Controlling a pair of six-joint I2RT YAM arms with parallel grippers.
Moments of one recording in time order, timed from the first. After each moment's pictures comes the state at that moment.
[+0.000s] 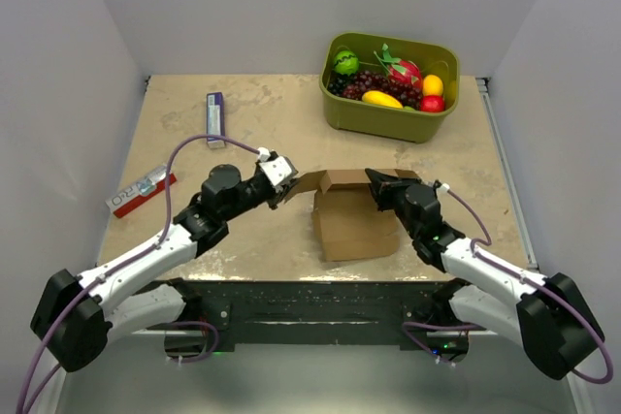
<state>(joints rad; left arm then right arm) -0.68 1.02 0.61 0.28 0.25 0.24 0.54 1.02 0.34 0.40 0.25 1.90</state>
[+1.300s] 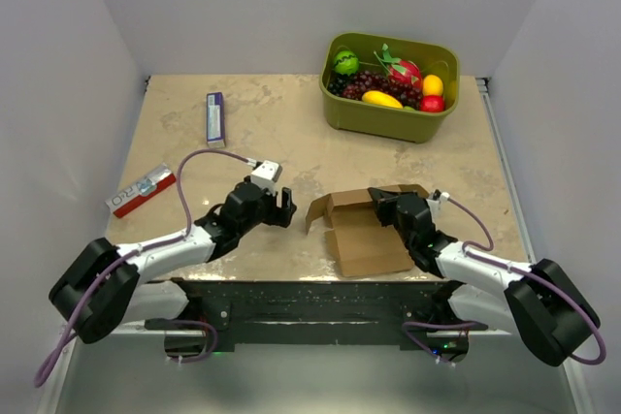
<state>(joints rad) -0.70 1.19 0.45 0.28 -0.14 -0.31 0.58 1.10 0.24 0.42 0.37 1.71</state>
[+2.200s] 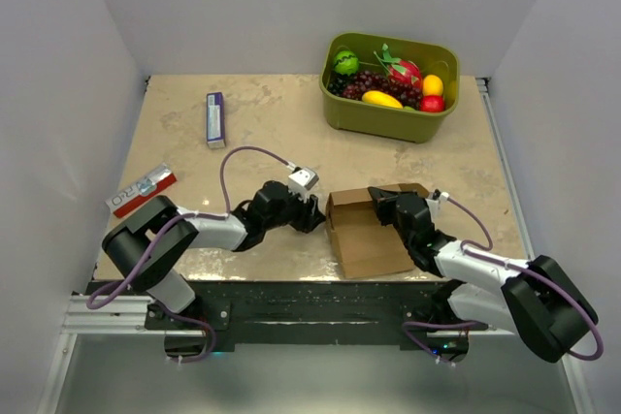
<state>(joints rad) -0.78 1.59 0.54 0.59 0.16 -0.29 0.58 1.12 0.24 0.45 0.38 1.72</state>
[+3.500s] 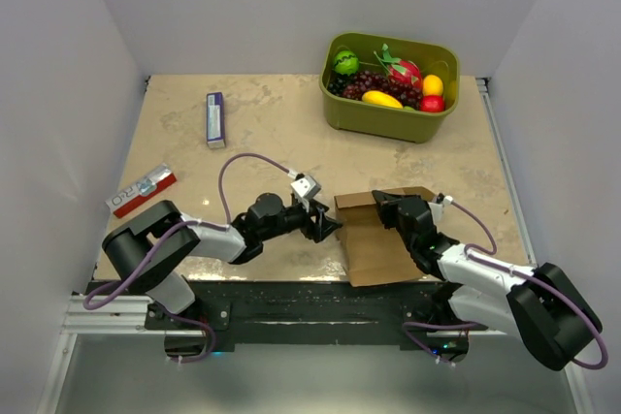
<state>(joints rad) -0.86 1.58 0.45 0.93 0.23 -0.30 0.58 1.07 0.22 0.39 0.40 1.72</state>
